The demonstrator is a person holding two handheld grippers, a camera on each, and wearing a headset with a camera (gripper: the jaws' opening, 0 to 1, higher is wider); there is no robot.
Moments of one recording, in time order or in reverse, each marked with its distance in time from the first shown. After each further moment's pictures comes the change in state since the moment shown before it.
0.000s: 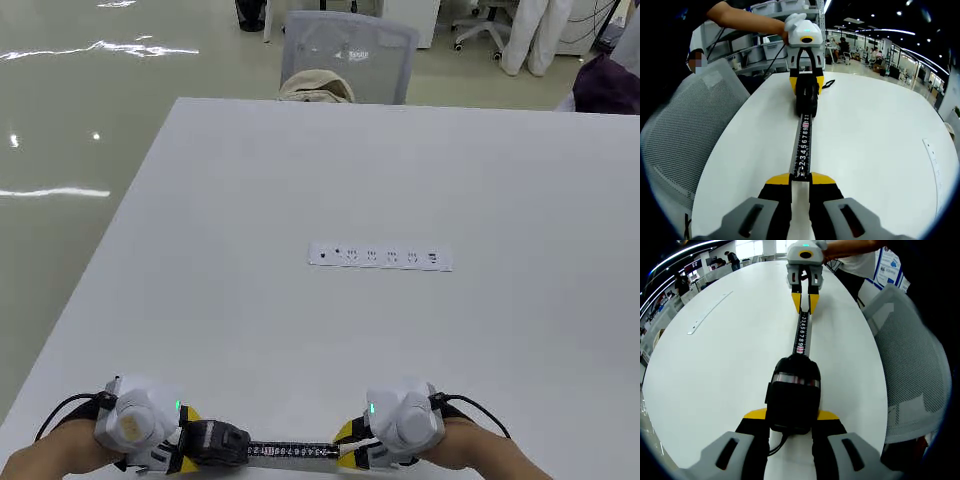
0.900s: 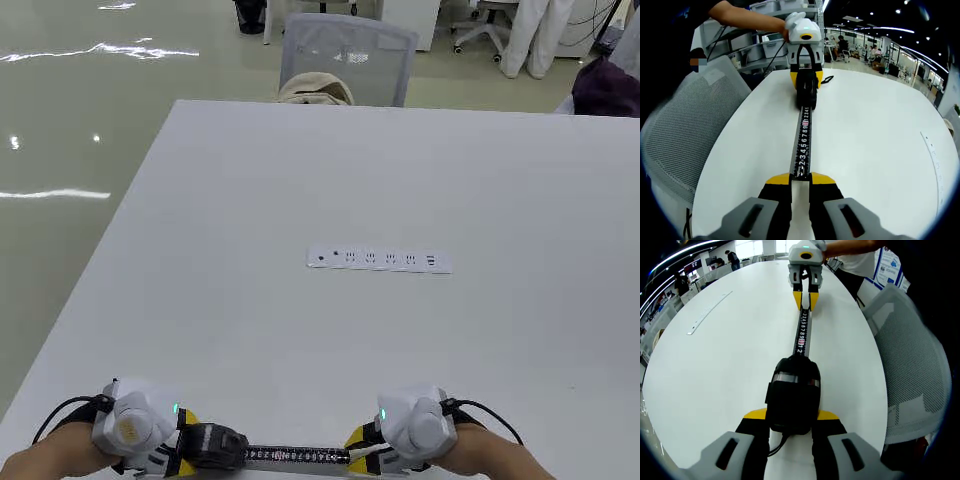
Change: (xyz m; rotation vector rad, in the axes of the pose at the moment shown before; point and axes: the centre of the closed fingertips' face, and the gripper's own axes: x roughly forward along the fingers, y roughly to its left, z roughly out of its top) left arm 0.001 0.001 0.000 0.001 0.003 -0.001; right arm -0.012 0.003 -0.017 0.011 0.015 -0.003
